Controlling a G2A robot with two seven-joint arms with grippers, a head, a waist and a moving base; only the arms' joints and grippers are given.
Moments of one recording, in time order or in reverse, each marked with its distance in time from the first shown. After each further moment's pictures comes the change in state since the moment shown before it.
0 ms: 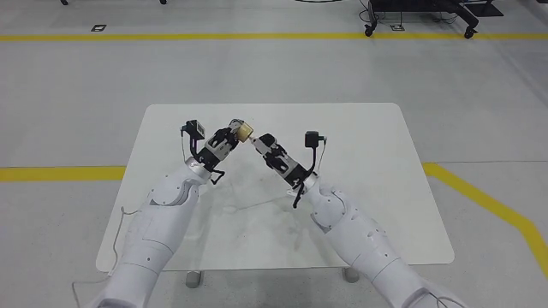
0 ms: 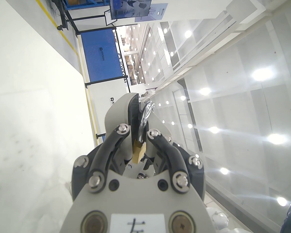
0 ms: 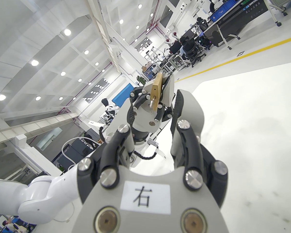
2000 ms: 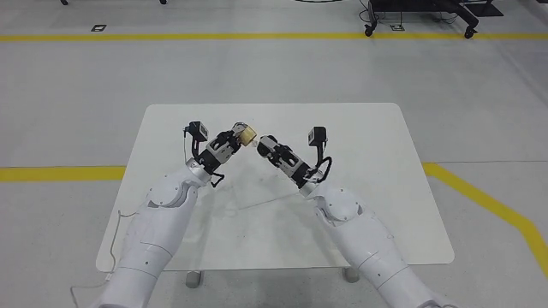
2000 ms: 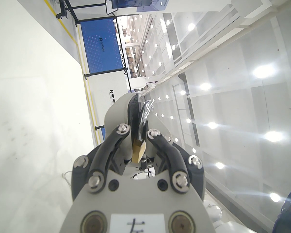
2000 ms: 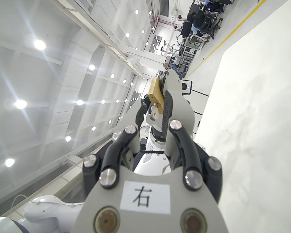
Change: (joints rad) left arm 0.028 0.005 -0.021 -0.057 -0.007 0.070 -0.062; right arm -0.074 0.013 0.105 -0.150 0.579 0.218 0.458
